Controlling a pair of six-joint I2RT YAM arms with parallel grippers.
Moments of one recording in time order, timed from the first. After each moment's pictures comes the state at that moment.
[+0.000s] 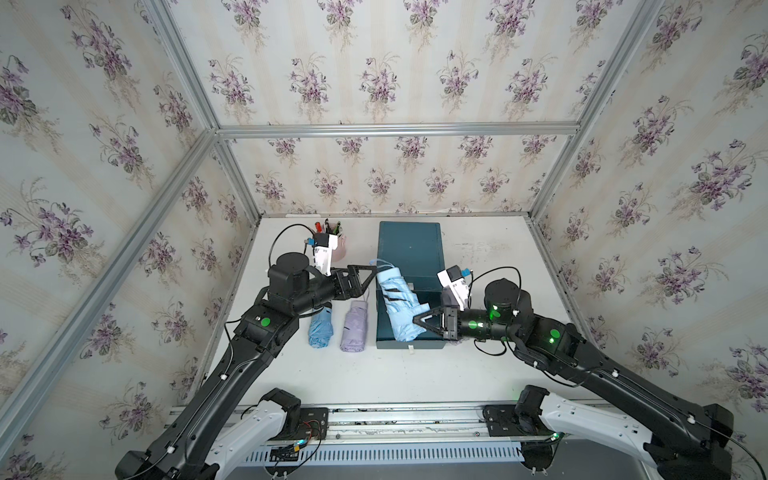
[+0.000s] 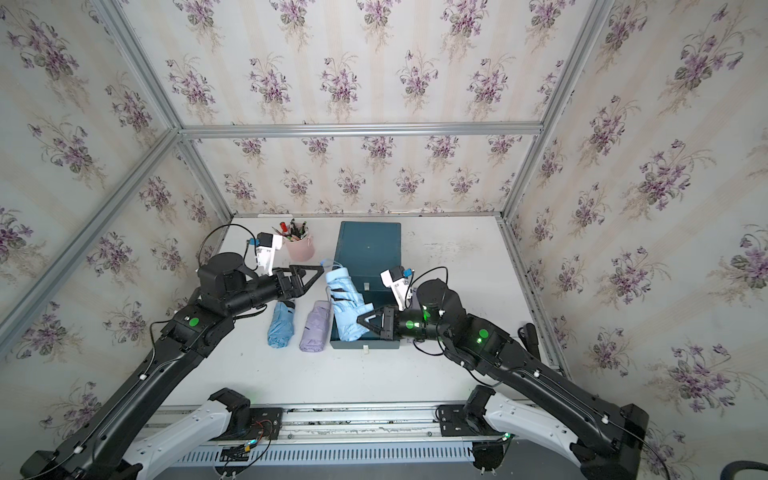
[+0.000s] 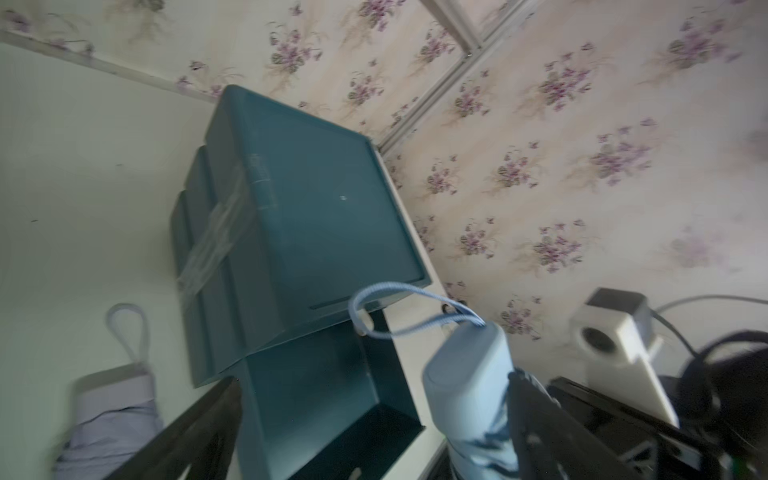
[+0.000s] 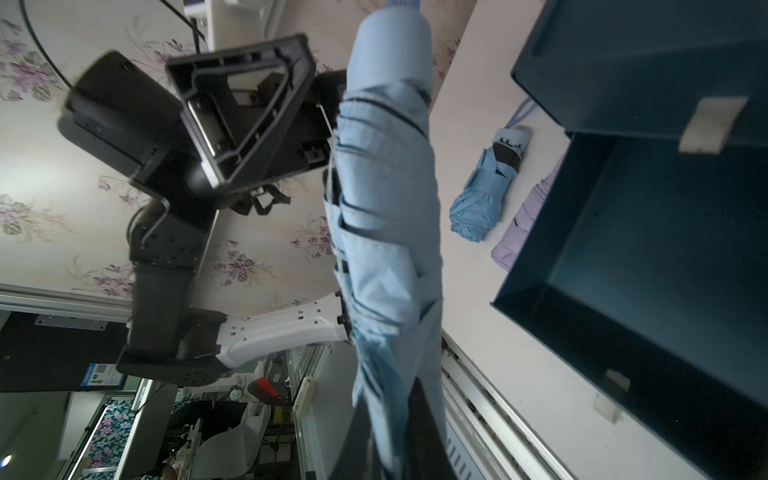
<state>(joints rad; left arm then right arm) -0.39 0.94 0.96 -0.40 0.38 -0.62 0.94 0.87 0.87 -0.40 -0.39 0.89</state>
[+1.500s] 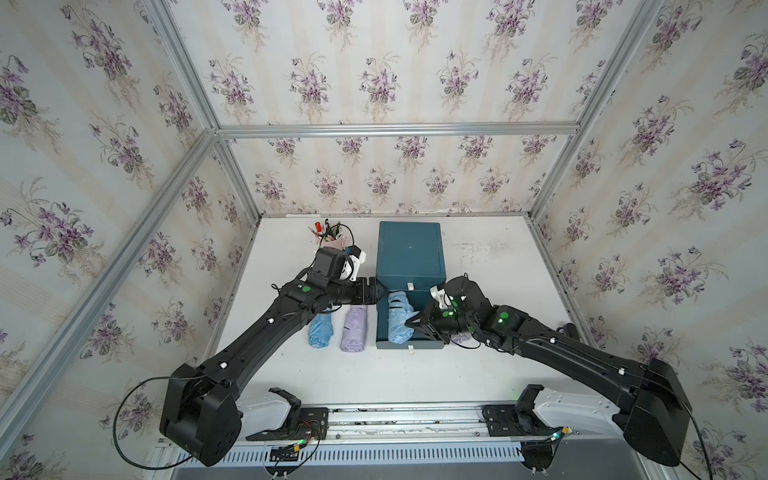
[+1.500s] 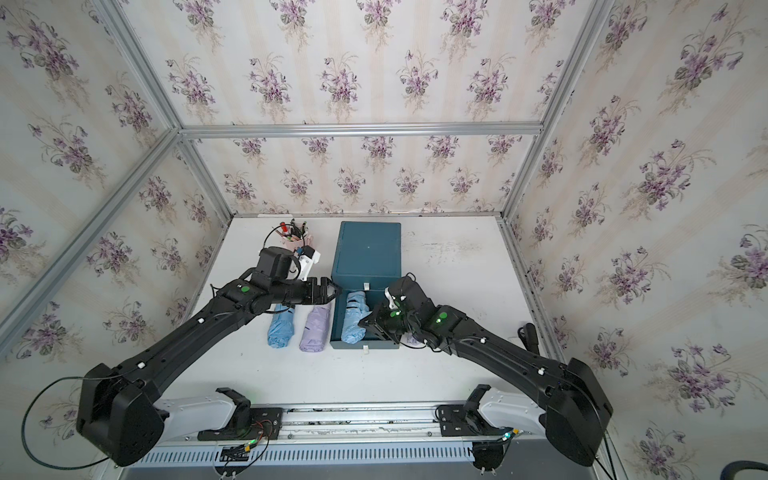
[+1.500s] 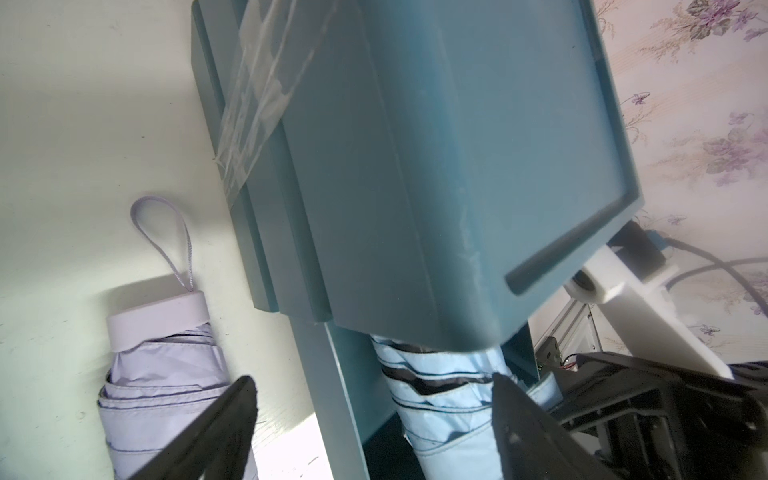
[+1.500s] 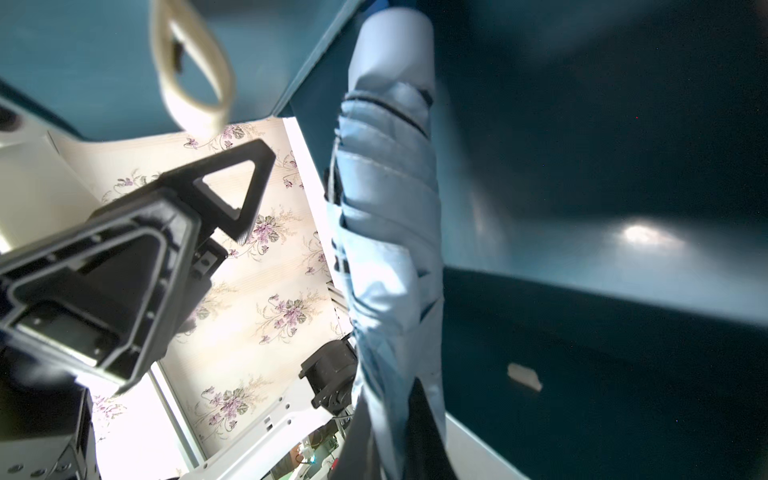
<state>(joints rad) -0.44 1.26 0.97 -0.48 0.44 -0.47 0.83 1.19 0.79 -0.30 -0.40 1.35</state>
